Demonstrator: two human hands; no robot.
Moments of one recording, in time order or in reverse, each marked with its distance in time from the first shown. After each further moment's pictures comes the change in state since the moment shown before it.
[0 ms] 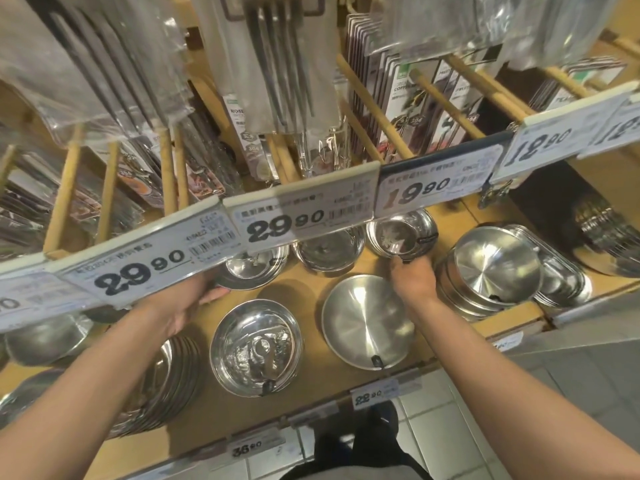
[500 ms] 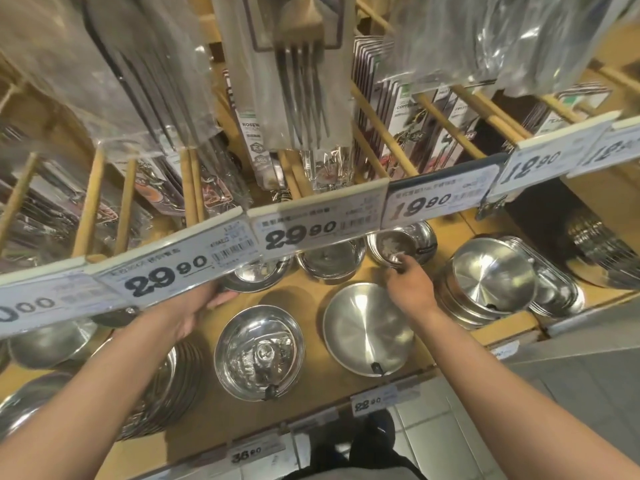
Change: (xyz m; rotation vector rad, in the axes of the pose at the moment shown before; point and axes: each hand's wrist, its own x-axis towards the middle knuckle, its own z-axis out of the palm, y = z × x) left_hand -0.003 0.004 0.005 -0.109 -0.035 -0.047; right_hand -0.027 -0.016 -0.016 -0.123 -0.149 -0.086
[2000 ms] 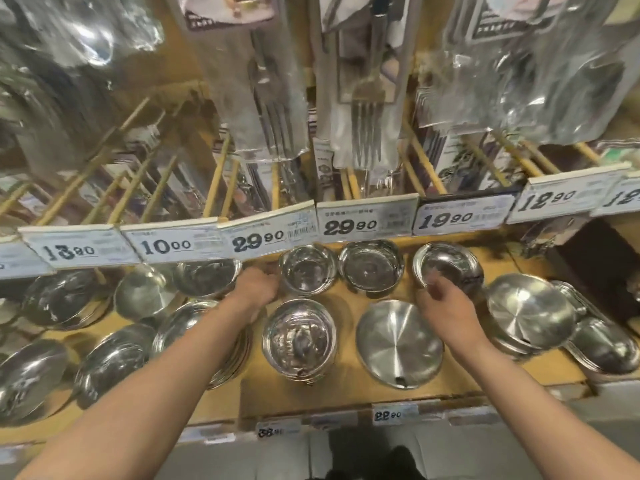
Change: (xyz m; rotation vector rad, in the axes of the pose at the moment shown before) left_hand 0.000 -0.018 0.010 0.183 0.330 -0.030; right_hand -0.052 -0.021 -0.034 -0.073 -0.110 -0.309
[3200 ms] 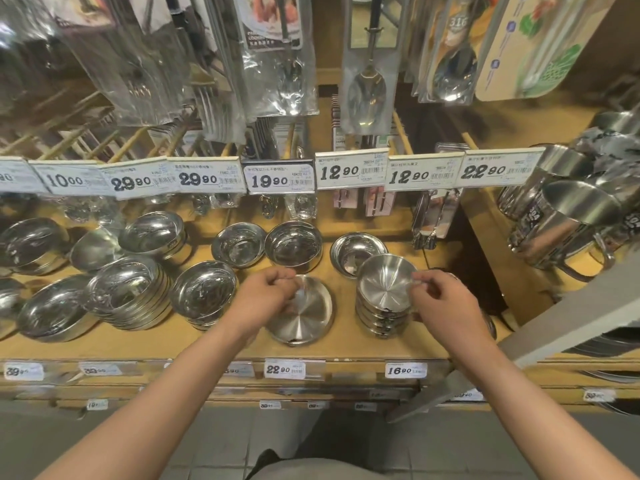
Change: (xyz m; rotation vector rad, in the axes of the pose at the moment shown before) left_hand -0.182 0.042 0.161 -0.291 -0.063 0.140; right_hand -0.040 0.082 -0.180 0.131 -0.032 -0.176
